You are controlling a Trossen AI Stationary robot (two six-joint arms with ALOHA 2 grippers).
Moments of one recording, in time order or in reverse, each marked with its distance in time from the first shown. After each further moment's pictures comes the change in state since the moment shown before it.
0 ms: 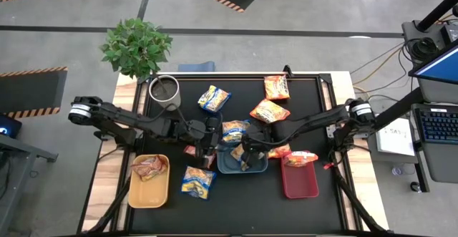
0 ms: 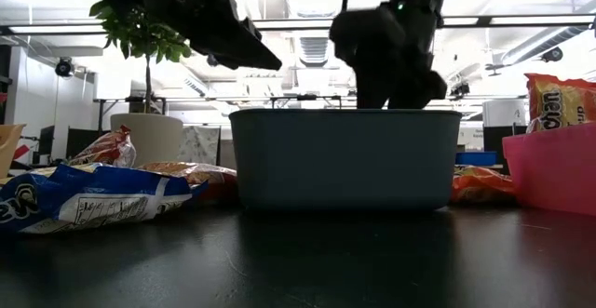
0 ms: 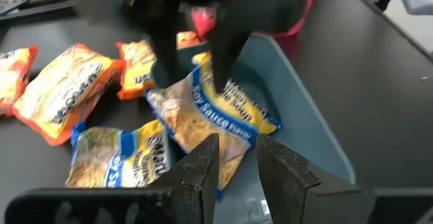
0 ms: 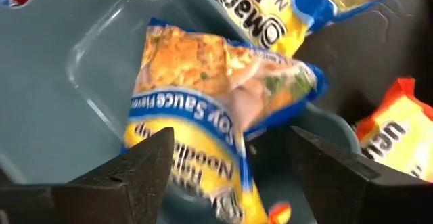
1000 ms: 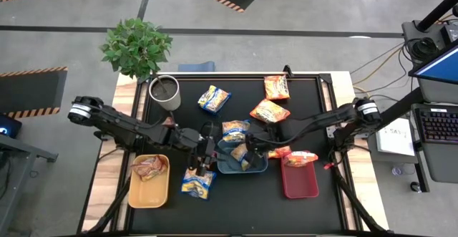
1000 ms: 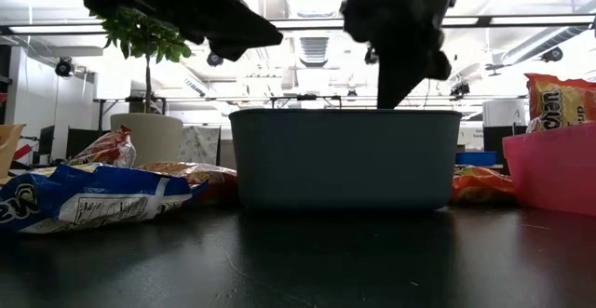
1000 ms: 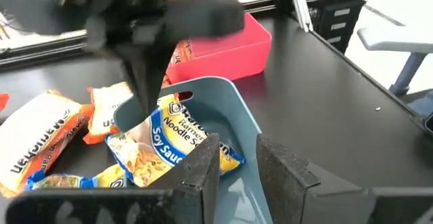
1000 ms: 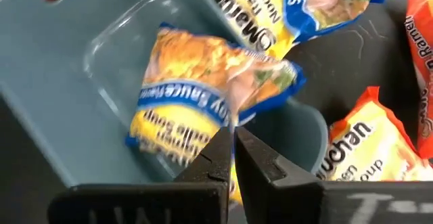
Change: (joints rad) left arm -0.086 0.000 -0.092 0.251 -0.009 -0.020; right arm 0.030 -0.075 -0.001 -0.043 0.037 -0.062
